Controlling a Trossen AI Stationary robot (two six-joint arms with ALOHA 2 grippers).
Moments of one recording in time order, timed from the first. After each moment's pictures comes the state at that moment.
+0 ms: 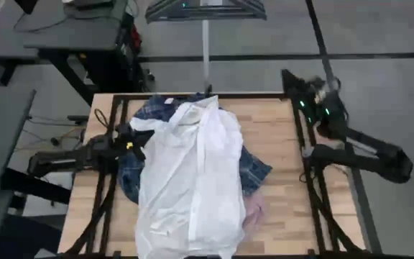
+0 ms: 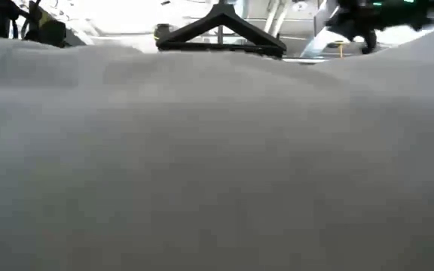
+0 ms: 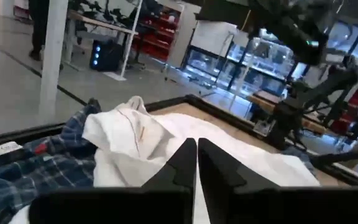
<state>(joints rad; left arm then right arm) 0.12 0.03 0.01 0.09 -0.43 -0.42 -0.74 0.89 0.74 0.47 0.28 0.13</state>
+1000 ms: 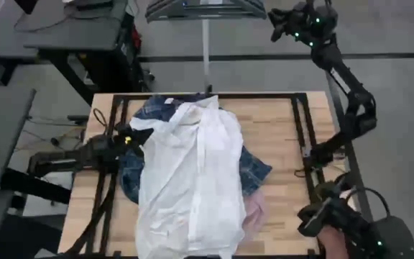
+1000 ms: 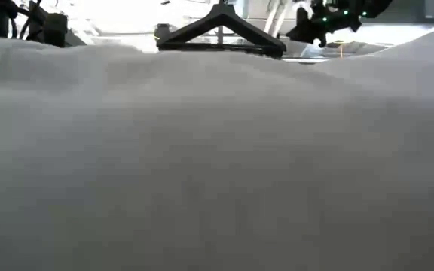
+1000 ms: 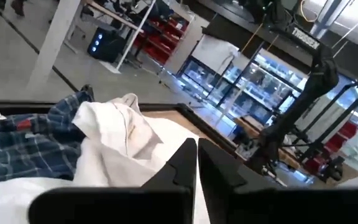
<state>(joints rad) 0.12 0.03 0.01 0.10 -0.44 -0.55 -1.21 1.56 1.58 0.06 -0.45 0.05</state>
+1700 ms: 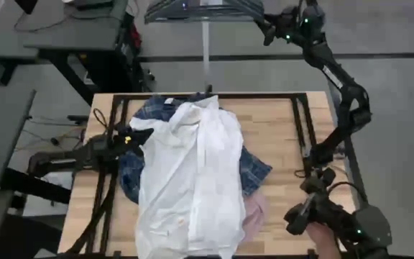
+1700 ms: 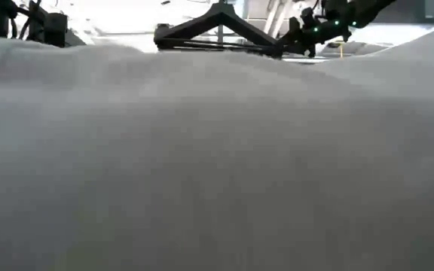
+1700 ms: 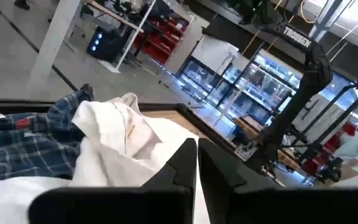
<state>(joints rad) 0.12 0.03 0.01 0.10 -0.44 -0.54 -1.18 1.62 1.58 0.07 -0.55 0.05</state>
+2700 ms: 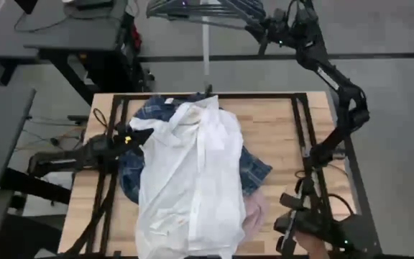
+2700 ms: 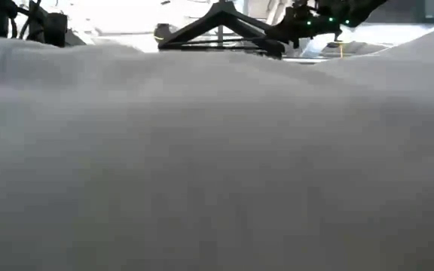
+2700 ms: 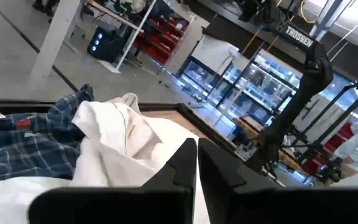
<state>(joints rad) 0.12 0.03 0.01 0.10 -0.44 -0.55 -1.08 1.62 1.58 0.12 -0.69 -0.05</state>
